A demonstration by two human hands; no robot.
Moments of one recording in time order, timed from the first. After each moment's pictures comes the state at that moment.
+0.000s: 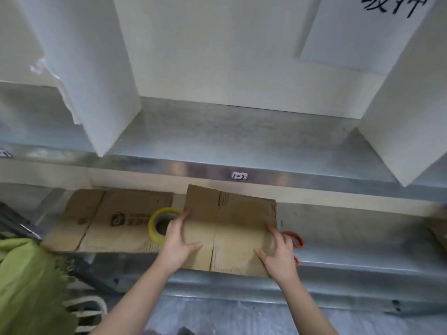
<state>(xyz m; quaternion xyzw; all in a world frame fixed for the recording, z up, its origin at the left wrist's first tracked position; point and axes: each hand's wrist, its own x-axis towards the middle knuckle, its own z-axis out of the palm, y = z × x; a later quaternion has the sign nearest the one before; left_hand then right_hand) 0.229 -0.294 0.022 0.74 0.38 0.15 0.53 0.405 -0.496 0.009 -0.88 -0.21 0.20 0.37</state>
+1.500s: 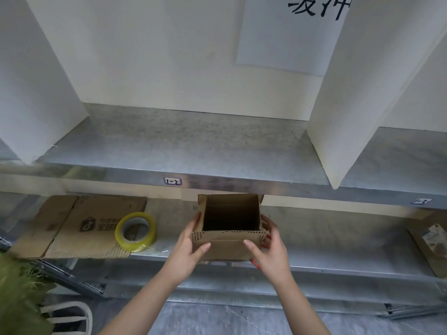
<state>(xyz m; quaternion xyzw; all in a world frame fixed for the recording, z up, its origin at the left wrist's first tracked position) 0.310 -0.380 0.018 0.79 0.29 0.12 0.52 0.476 -0.554 0.014 -0.78 -0.28 0.17 0.53</state>
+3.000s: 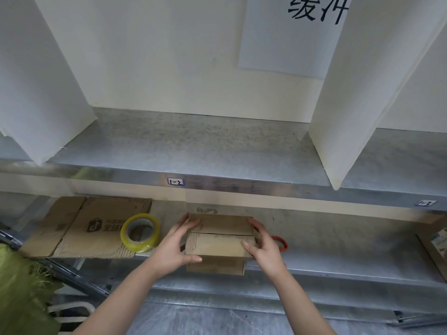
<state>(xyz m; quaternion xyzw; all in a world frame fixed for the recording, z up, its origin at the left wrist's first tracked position) 0.288 -0.342 0.028 0.85 0.26 0.07 0.46 0.488 -0.534 0.002 -0.76 -0.32 0.26 0.50</state>
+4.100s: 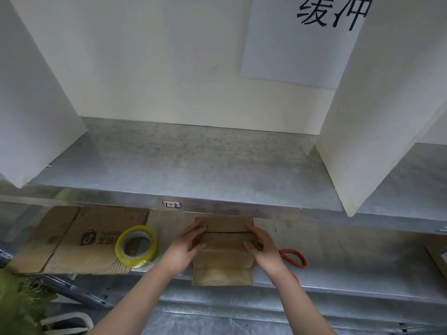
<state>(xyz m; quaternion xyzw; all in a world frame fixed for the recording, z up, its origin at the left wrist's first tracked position) 0.339 -0.316 0.000 0.86 0.26 0.06 0.43 0.518 -0.504 0.001 -0.78 -0.28 0.31 0.47</state>
